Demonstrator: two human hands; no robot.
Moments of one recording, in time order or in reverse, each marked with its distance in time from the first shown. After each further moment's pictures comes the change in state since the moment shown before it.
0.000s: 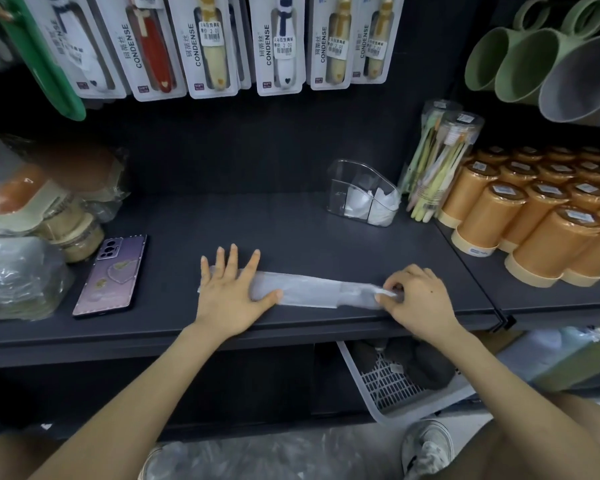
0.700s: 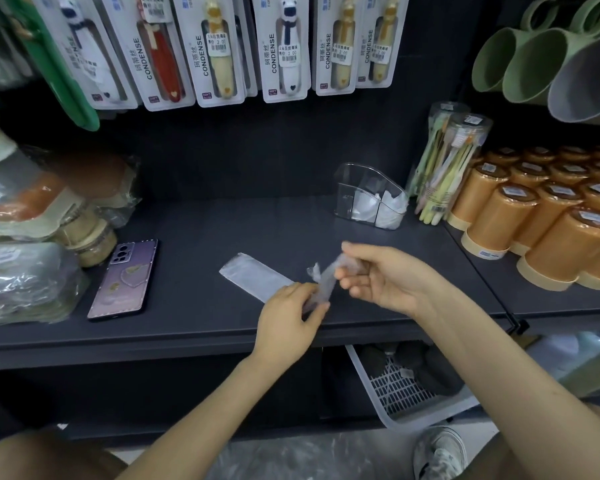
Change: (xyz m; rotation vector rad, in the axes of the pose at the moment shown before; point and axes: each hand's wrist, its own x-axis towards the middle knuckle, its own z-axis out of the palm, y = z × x) left_hand -0.032 0.070 0.006 -0.599 0.363 0.189; right_hand 0.012 -0.087 -0.066 1.507 -0.591 0.367
